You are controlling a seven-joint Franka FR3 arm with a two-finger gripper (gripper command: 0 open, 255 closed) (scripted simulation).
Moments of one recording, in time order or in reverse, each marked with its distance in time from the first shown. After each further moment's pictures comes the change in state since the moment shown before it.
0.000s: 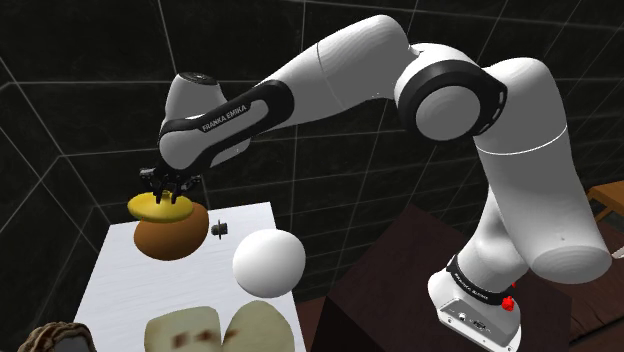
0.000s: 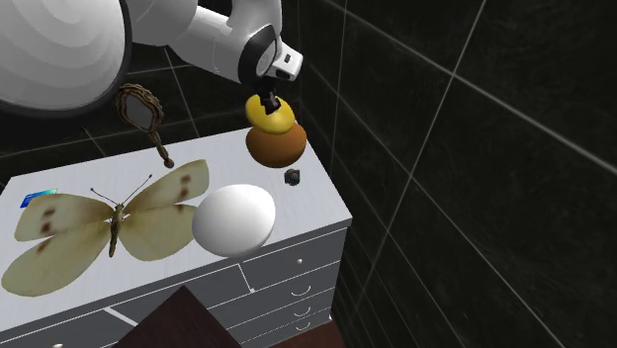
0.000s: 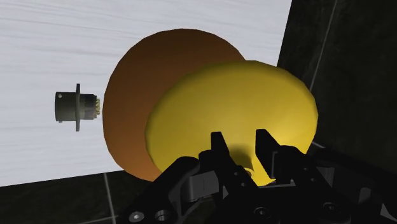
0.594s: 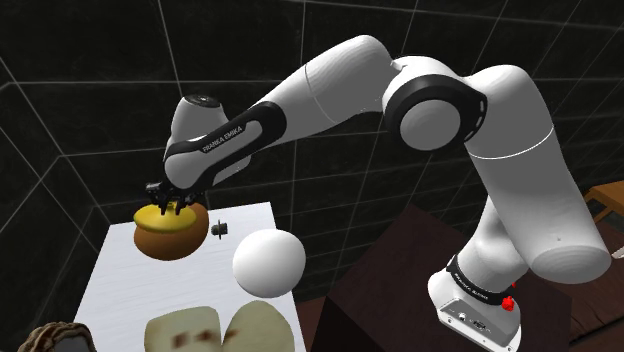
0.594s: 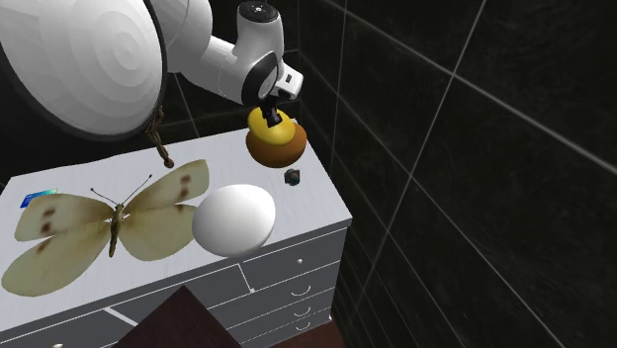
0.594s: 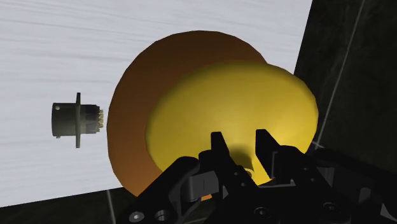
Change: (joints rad) arm -0.007 0.072 0.014 0.000 0.013 0.070 -0.023
